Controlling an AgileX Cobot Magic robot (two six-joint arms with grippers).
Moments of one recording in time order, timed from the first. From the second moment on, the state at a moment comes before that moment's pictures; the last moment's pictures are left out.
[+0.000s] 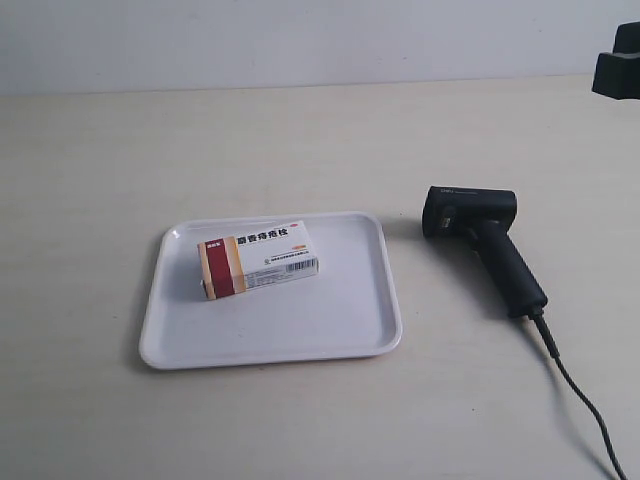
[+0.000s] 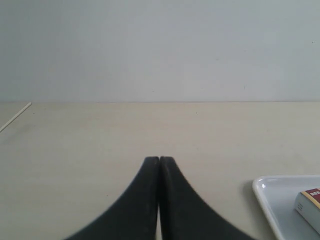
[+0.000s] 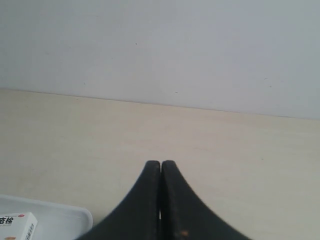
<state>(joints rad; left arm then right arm) -0.01 0.01 0.00 0.01 0.20 0.01 0.39 0.93 -0.59 0.00 0.08 0.06</state>
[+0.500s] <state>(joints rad) -0.01 0.01 0.00 0.01 0.20 0.01 0.39 0.89 -0.49 0.03 0.03 0.06</state>
